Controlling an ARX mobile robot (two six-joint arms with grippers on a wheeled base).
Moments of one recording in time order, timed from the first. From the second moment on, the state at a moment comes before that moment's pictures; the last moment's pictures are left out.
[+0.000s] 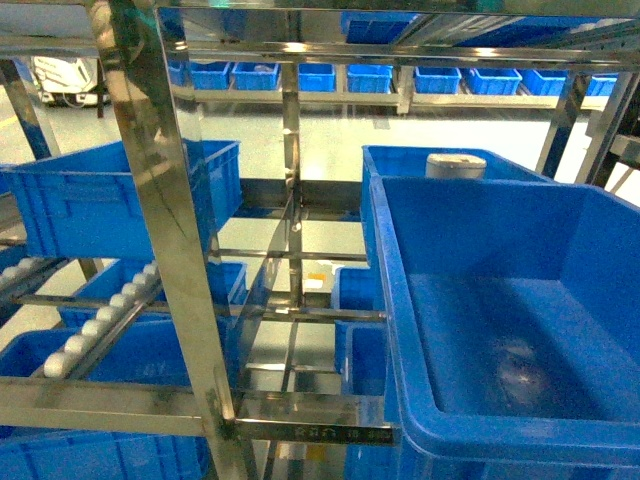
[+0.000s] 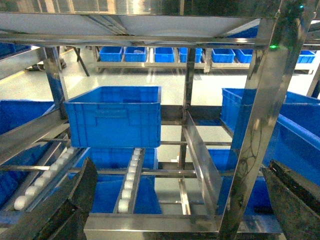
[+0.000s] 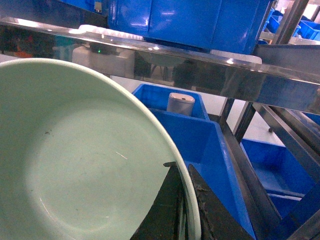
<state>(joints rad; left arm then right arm) 0.00 0.01 0.01 0.00 0.00 0.00 -0.04 0.29 0.42 -0.20 -0.12 -0.12</state>
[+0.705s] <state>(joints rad) 0.00 0.01 0.01 0.00 0.00 0.00 -0.18 0.44 0.38 -0.10 -0.27 -0.20</state>
